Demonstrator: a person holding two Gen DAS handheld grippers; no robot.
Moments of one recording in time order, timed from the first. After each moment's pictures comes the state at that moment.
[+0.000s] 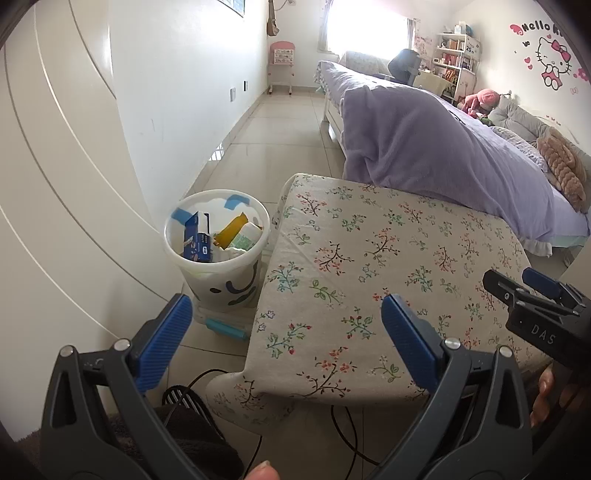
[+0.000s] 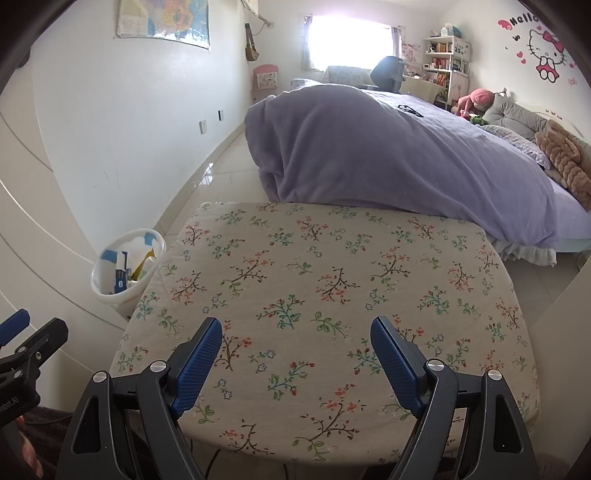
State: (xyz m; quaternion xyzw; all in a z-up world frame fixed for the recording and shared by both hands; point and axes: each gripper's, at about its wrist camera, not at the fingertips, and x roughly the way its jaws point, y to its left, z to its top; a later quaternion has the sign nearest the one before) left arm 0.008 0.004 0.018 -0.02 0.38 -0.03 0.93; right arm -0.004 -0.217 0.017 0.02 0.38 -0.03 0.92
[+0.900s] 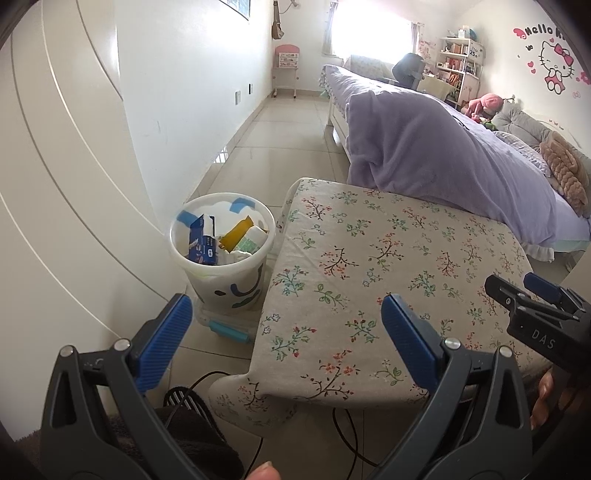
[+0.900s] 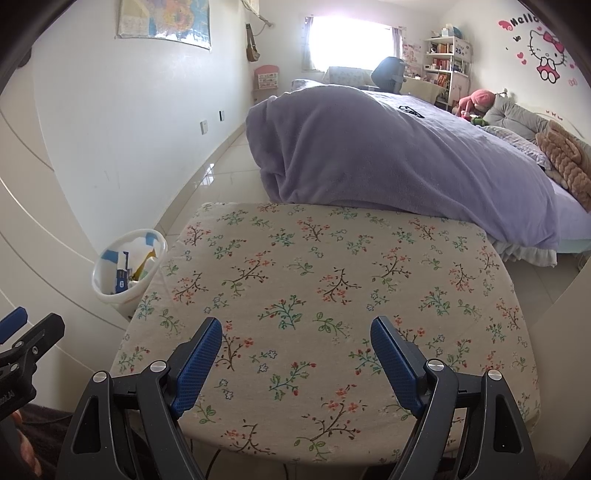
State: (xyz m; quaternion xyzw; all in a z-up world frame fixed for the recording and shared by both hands) left arm 0.008 0.006 0.021 -0.02 0.37 -0.02 0.93; right arm -0.004 -0.214 0.018 0.01 0.38 -0.03 0.93
